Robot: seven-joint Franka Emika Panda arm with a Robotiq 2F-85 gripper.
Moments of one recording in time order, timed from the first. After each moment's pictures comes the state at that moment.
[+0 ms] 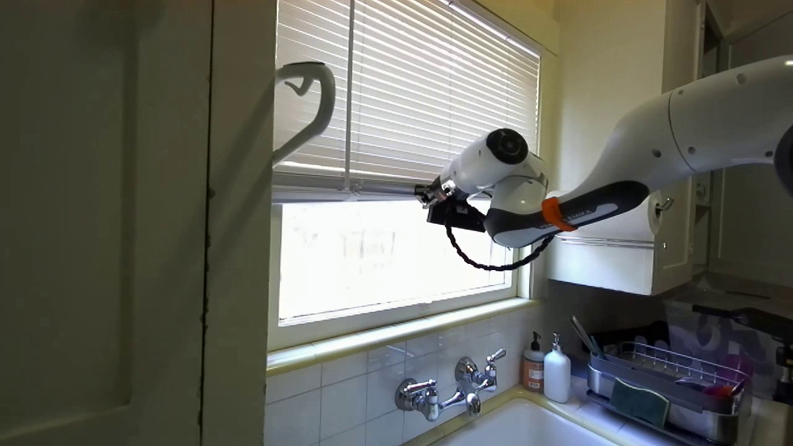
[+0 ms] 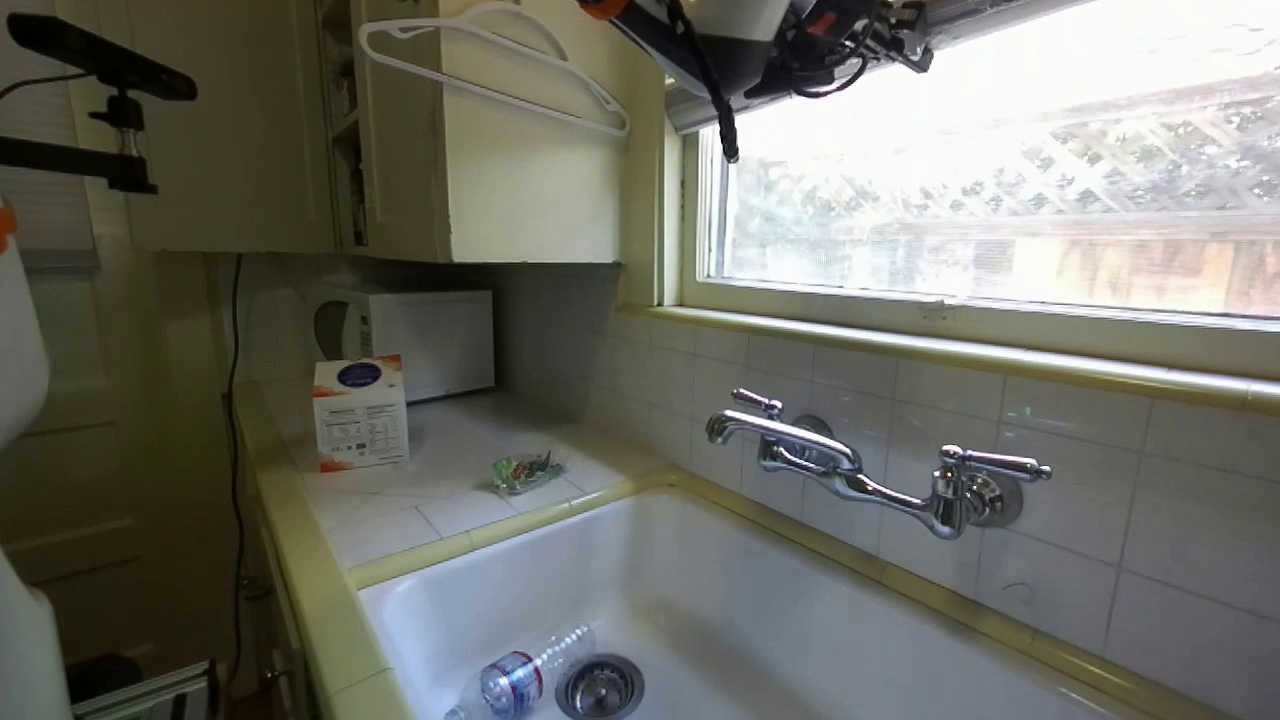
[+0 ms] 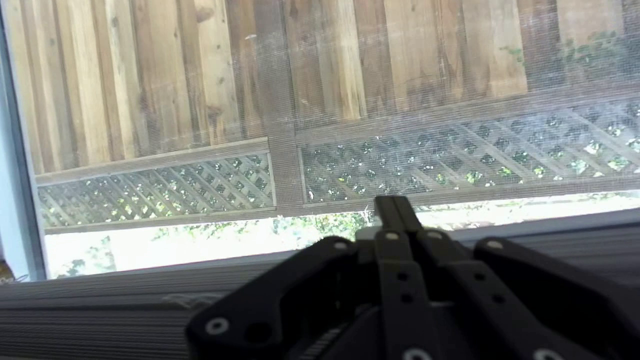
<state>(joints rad) 0.01 0.03 -0.07 -1.70 -1.15 2.95 1.32</state>
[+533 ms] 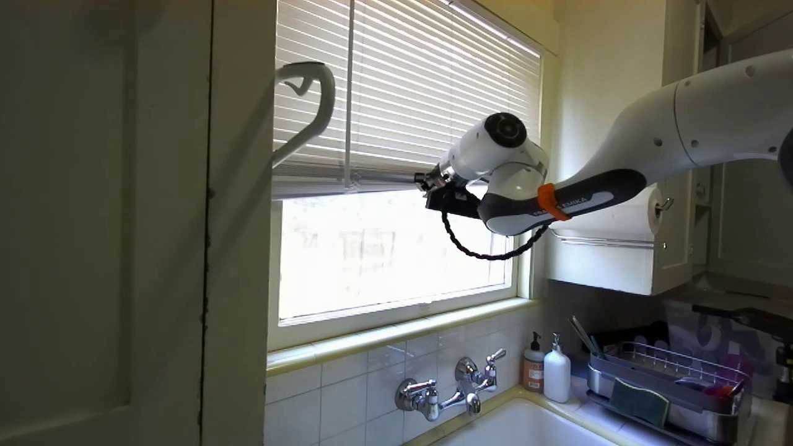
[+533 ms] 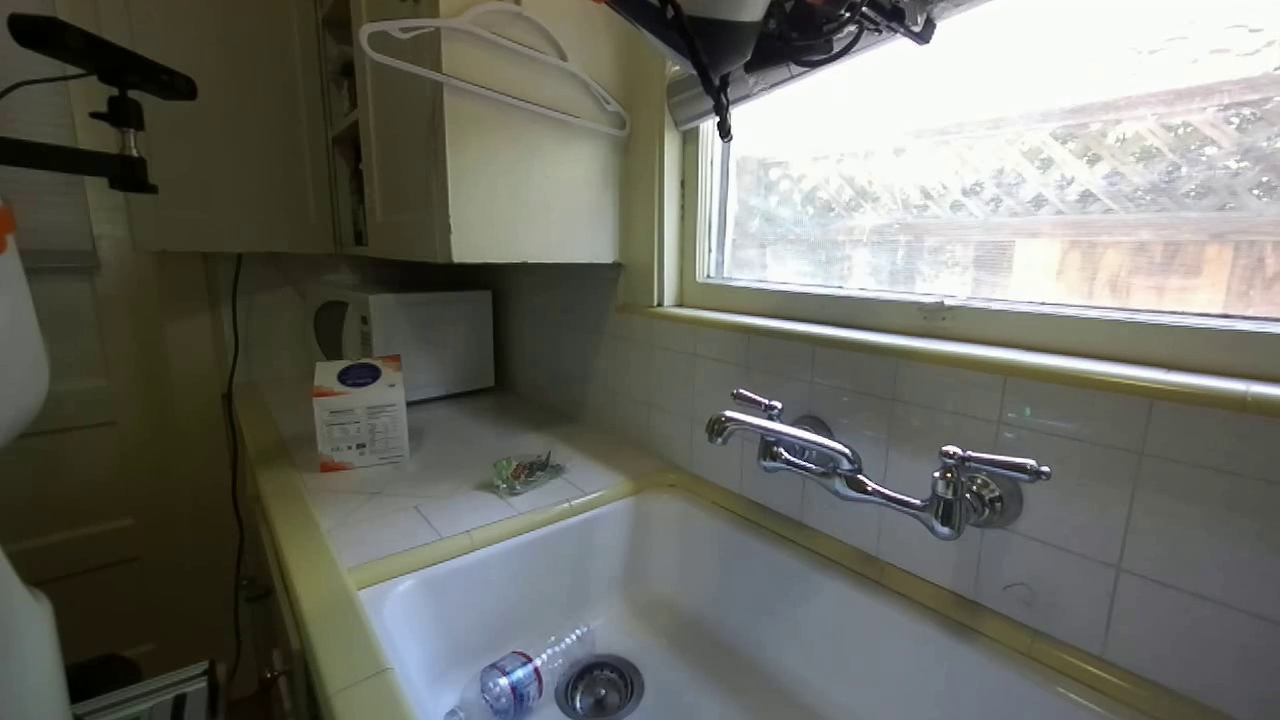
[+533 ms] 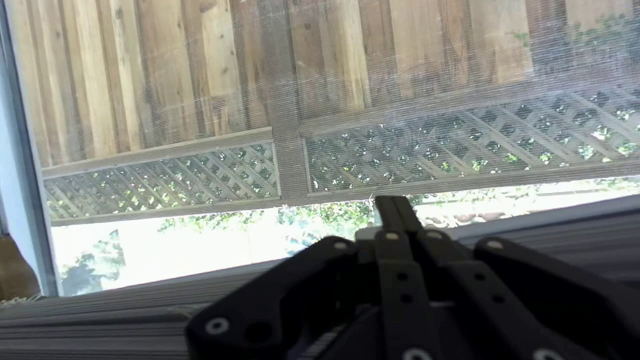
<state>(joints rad) 0.01 0.02 -0.05 -1.65 -1.06 2.90 1.25</state>
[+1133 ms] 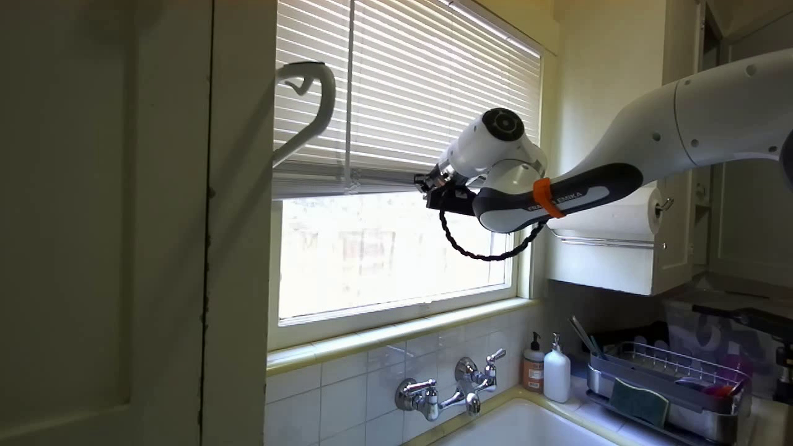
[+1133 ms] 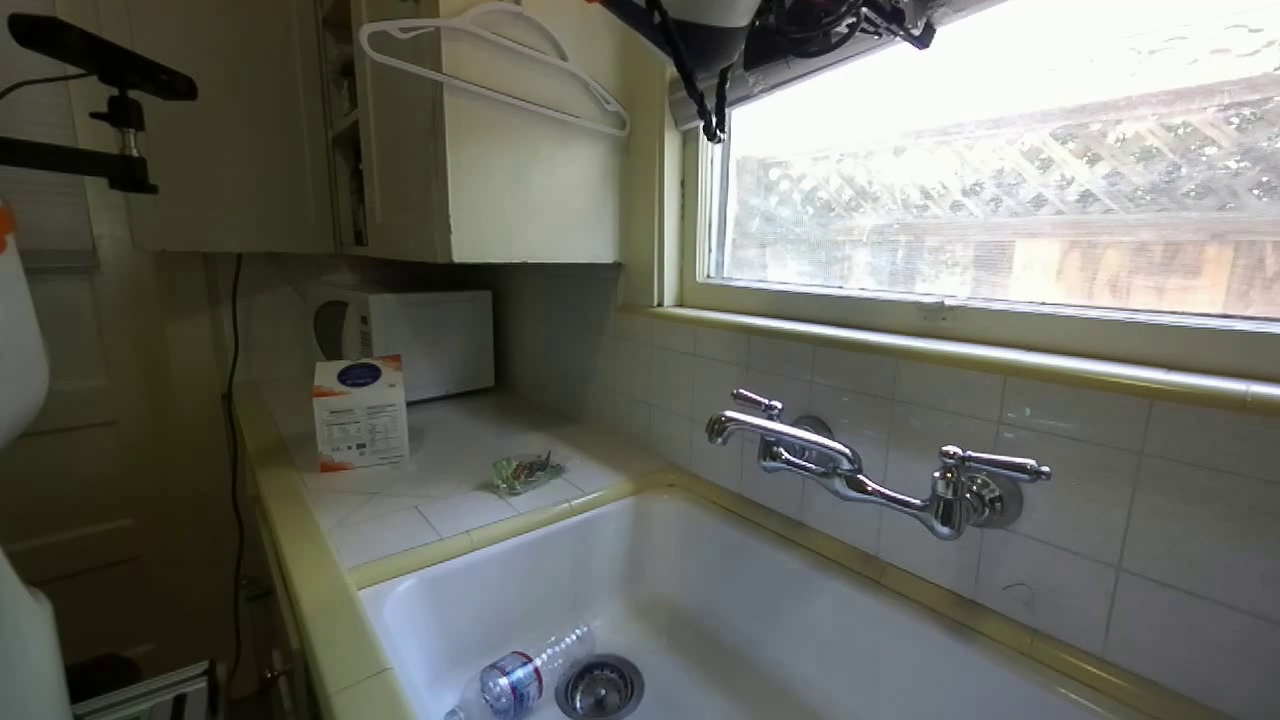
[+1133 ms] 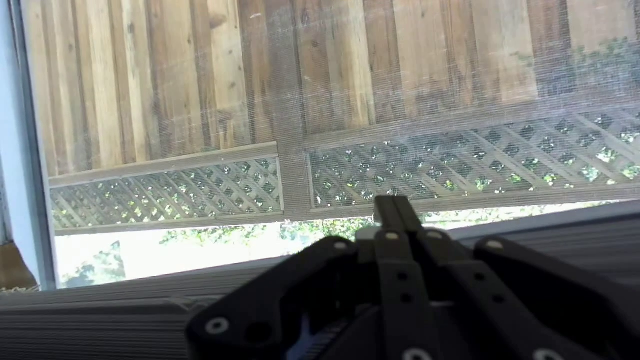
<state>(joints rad) 0.01 0.02 -0.04 -1.66 -0.96 2.85 1.13</state>
